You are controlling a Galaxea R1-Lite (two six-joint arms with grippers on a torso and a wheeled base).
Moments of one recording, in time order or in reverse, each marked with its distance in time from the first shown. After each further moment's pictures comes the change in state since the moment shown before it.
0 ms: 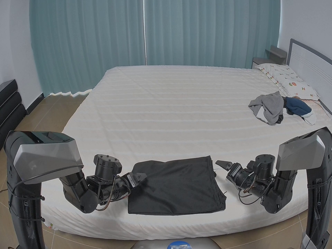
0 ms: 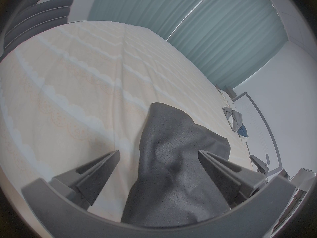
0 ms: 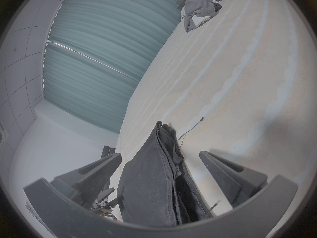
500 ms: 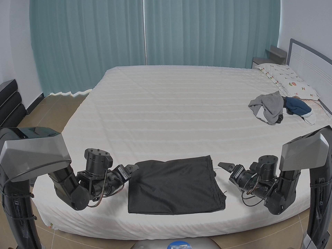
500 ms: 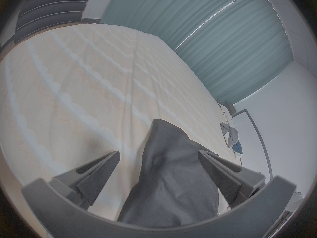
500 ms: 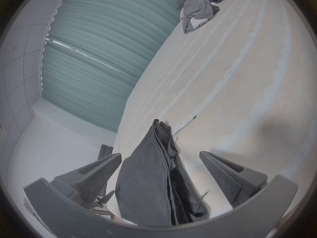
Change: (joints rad) left arm 0.032 -0.105 0.058 0.000 0.013 -0.112; right arm -0.003 -0.045 0.078 0.000 -0.003 -0.031
